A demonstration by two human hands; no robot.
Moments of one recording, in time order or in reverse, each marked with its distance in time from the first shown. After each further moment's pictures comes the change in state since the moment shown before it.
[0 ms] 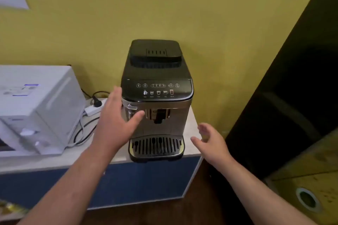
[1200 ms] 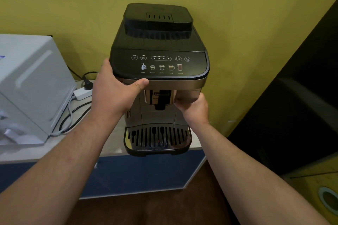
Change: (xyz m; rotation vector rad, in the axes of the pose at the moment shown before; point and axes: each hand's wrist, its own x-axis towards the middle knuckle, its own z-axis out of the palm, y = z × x) left_hand 0.059 -0.041 0.064 -0.301 0.147 -0.104; right_hand 0.118 0.018 0.096 0.169 0.254 0.082
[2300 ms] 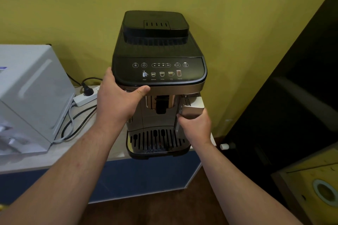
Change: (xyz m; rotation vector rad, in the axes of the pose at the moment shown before) left_hand 0.002 -0.004 -0.001 -0.039 -0.021 0.008; right_hand -0.052 -0.011 -0.016 0.099 0.031 0.127
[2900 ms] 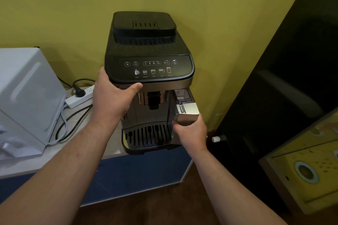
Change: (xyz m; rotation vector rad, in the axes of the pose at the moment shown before) left_hand -0.001 0.001 -0.002 -0.013 -0.026 0.002; right_hand -0.049 0.000 -0.022 0.070 -0.003 0.003
